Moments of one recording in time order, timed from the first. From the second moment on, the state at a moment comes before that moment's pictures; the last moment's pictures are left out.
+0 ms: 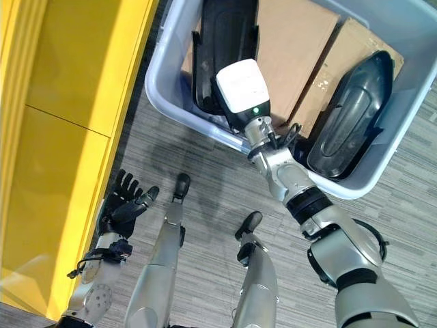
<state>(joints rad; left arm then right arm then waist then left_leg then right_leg) 0.02 0.34 -0.19 0.11 -0.82 -0.27 0.15 -0.98 -0.56 0.64 0.52 -0.82 0.07 -0.41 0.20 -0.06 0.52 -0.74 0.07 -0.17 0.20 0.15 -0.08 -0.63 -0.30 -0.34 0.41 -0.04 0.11</state>
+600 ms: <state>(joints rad) 0.00 0.34 -0.18 0.19 -0.82 -0.26 0.16 -0.68 -0.62 0.50 0.39 -0.75 0.07 -0.36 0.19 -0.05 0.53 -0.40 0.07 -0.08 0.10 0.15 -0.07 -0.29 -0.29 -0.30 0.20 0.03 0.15</state>
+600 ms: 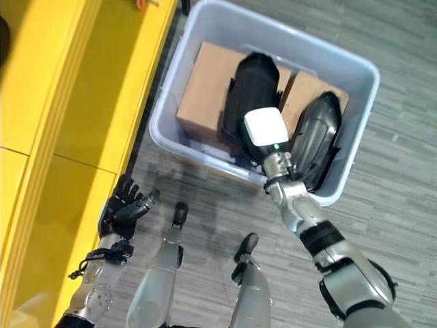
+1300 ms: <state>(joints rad) 0.14 0.32 -0.03 0.18 -0.82 -0.17 0.07 -0.61 -0.80 0.45 -0.03 -0.78 -0.14 -0.19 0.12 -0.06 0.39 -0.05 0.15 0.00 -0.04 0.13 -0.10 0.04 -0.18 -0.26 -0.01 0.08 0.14</state>
